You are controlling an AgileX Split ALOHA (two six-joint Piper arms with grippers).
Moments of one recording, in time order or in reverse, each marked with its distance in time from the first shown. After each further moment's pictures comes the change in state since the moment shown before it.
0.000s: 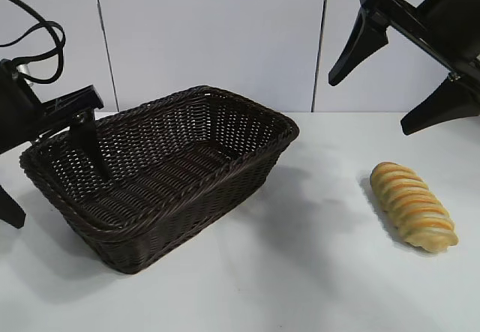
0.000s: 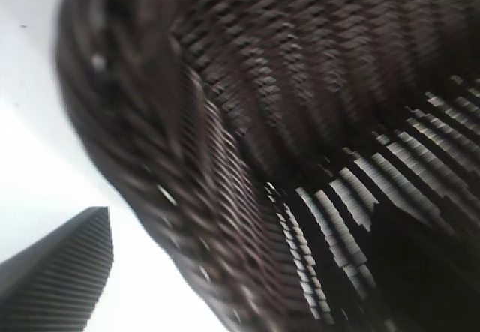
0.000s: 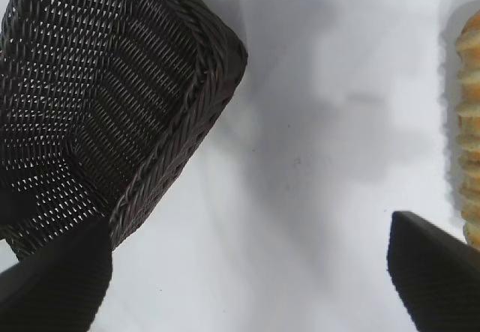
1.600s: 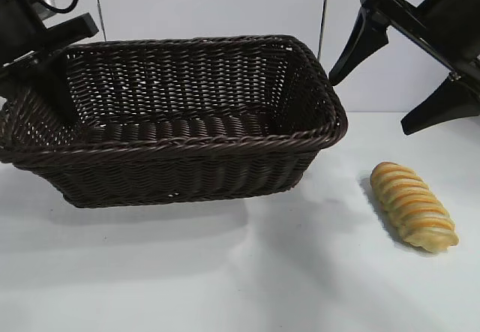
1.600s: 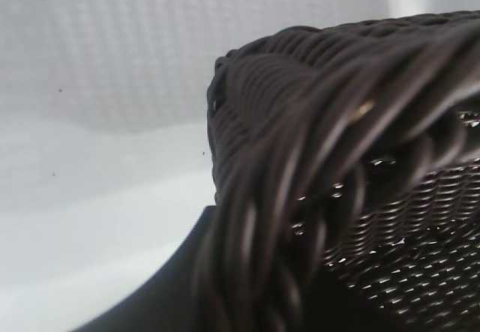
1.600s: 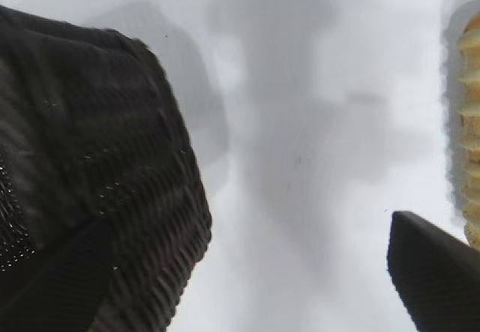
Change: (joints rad) left arm -0.005 0.196 -0.684 0.142 0.497 0.322; right arm -0.001 0.000 0.000 -0.033 -0.001 0.000
